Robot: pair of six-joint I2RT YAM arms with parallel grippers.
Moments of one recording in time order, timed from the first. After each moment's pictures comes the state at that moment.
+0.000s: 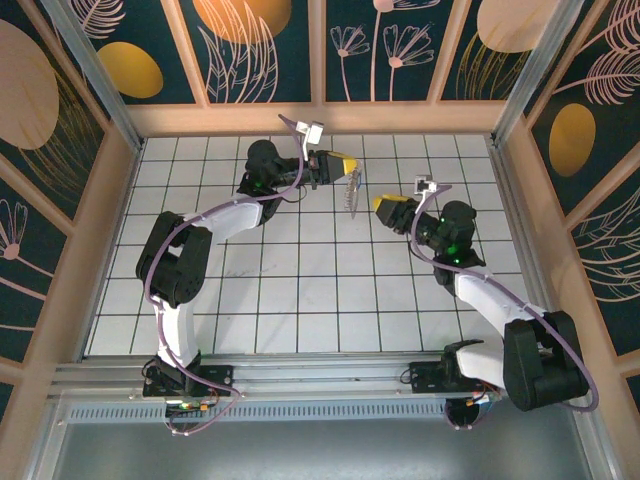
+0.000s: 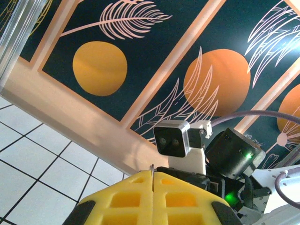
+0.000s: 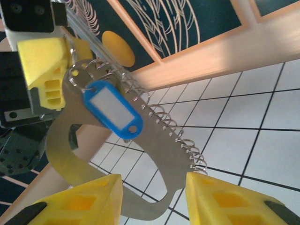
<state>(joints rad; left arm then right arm) -0.51 1.96 1.36 0.89 0.99 -0.88 0.25 1.19 0.53 0.61 -0.60 0.59</state>
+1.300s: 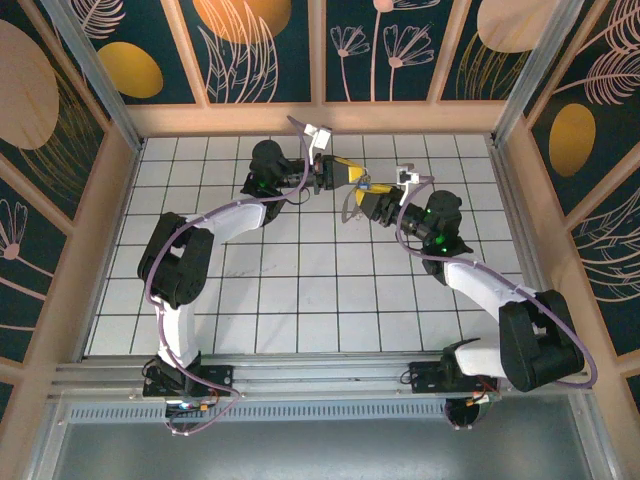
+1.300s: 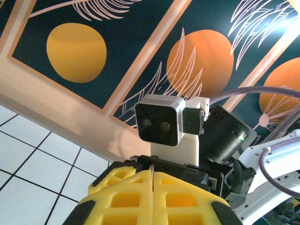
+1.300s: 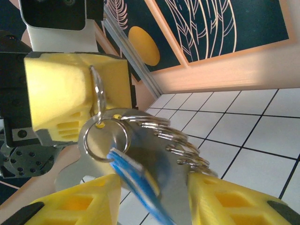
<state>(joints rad) -0.53 1.96 1.37 0.88 1.07 -0.88 0.33 1.30 0.63 0.67 -0.60 0.53</state>
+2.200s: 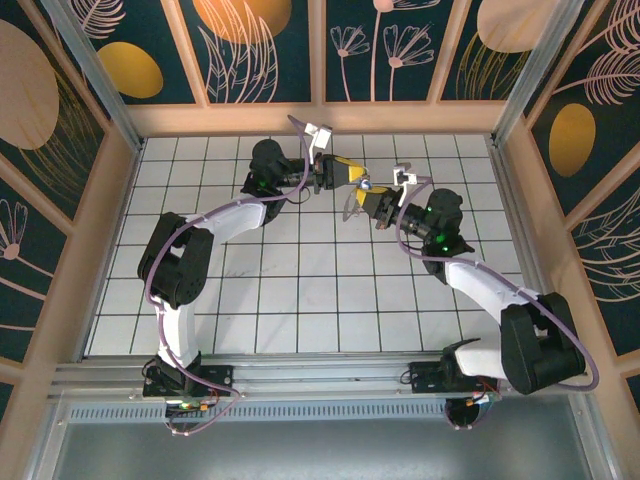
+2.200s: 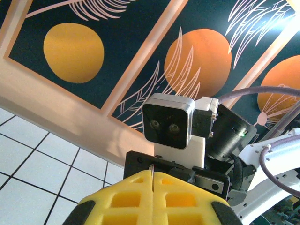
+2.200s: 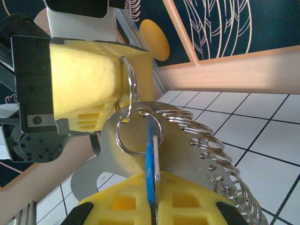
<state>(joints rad) -0.54 1.96 1.38 0.88 1.08 -0.88 0.33 1.28 0.64 0.64 -0.66 0.47</state>
